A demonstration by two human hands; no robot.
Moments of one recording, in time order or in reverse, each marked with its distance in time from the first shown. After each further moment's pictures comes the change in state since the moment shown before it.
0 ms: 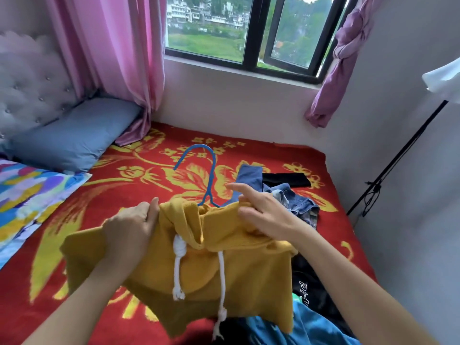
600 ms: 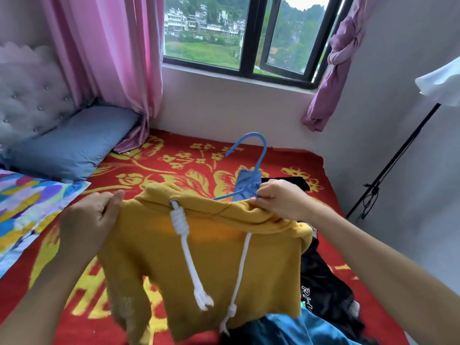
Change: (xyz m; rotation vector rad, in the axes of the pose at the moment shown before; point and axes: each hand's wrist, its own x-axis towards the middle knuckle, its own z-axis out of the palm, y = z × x) left_hand 0.034 -0.035 -0.048 -0.218 -0.094 -0.070; right_hand 0.016 0.019 -0.036 -0.516 0.021 0.088
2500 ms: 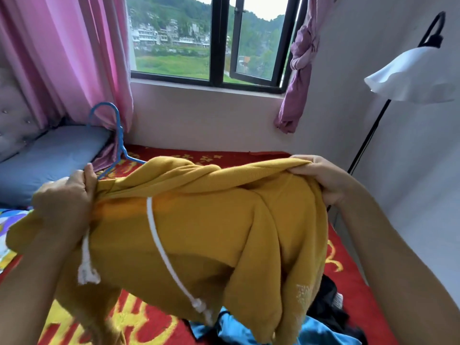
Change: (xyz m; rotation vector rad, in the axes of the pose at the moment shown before) left_hand 0.062 0.025 0.029 0.308 -0.014 -0.117; right_hand -0.061 0.070 -0.076 1.226 0.166 0.326
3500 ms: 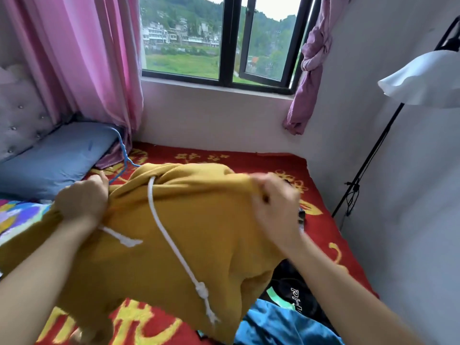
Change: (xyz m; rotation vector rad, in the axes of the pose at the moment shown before) left_hand 0.011 -0.027 0.035 0.091 0.036 -0.125; right_hand 0.004 0.048 0.118 -0.749 0.685 -1.039
